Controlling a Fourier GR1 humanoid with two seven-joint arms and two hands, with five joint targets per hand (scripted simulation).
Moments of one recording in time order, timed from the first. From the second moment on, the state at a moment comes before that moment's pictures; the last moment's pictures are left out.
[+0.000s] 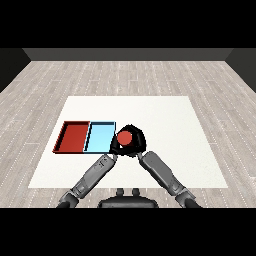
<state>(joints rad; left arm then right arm) -0.44 0.04 -0.57 -1.28 0.16 0.59 -0.16 -0.49 -0.02 0.54 -1.37 -0.34 -0.46 -0.38</state>
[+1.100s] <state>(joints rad) -0.37 0.00 -0.54 -1.28 0.15 0.55 -0.23 -0.45 -0.07 0.44 -1.55 -0.24 -0.42 -0.27</state>
